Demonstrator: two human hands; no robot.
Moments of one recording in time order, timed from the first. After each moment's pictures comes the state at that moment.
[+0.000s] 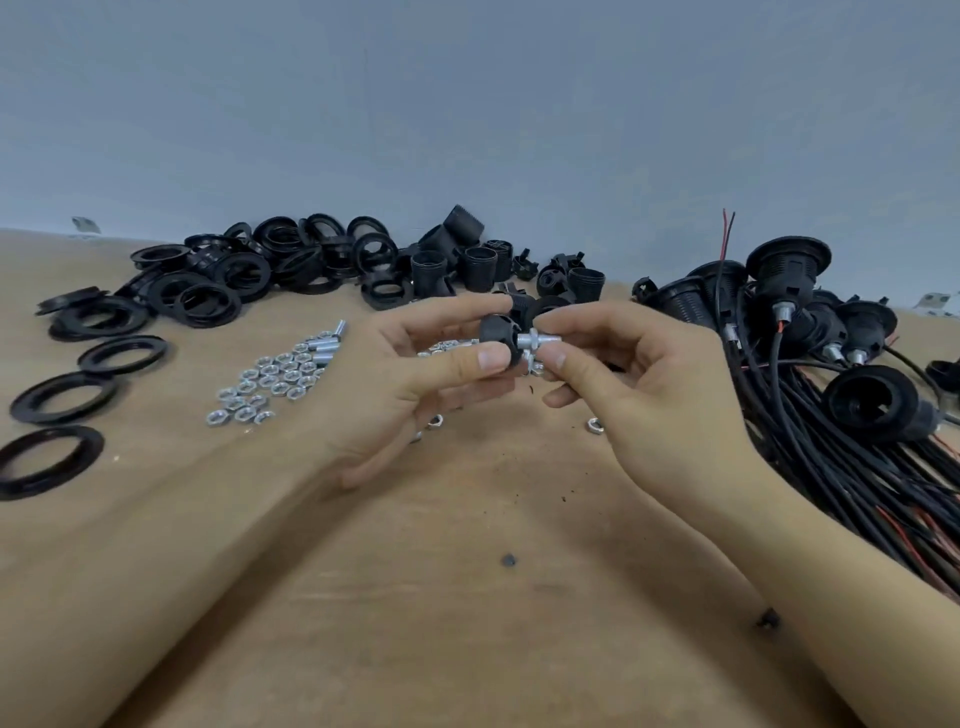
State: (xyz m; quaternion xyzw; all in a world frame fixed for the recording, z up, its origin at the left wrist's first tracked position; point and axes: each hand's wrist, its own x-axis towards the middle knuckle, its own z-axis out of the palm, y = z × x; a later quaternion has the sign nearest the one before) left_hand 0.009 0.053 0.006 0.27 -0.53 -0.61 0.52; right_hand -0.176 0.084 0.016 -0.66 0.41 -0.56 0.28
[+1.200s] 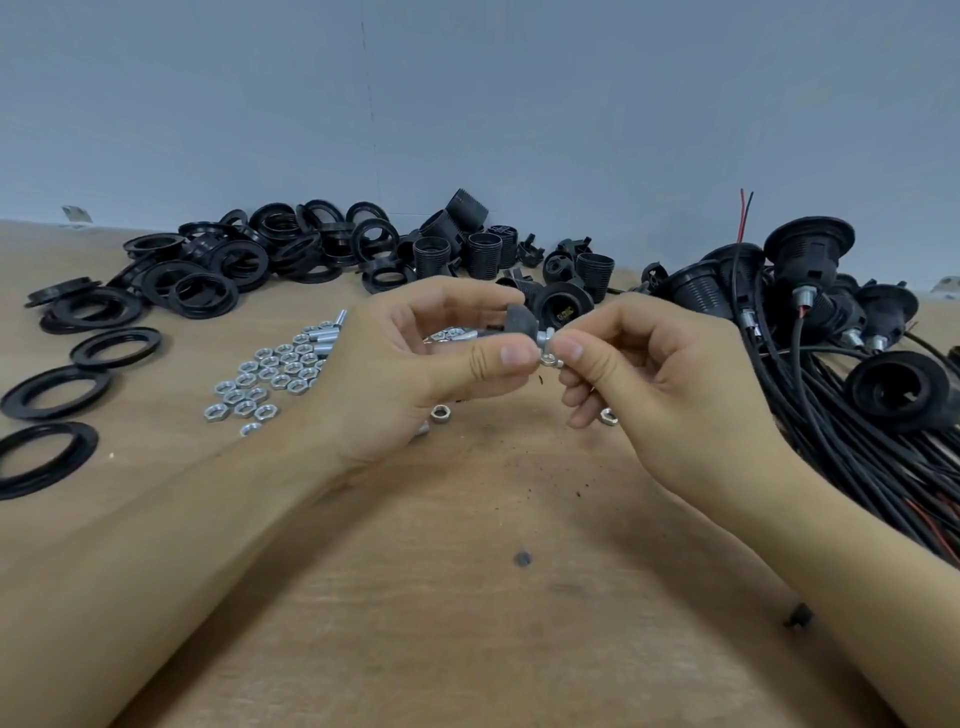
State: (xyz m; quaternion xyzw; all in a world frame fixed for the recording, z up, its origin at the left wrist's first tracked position) left_hand 0.009 0.056 0.007 0.28 -0.60 -0.54 0.52; right_hand -0.180 0.084 0.013 -0.70 0.41 -0.52 0.26
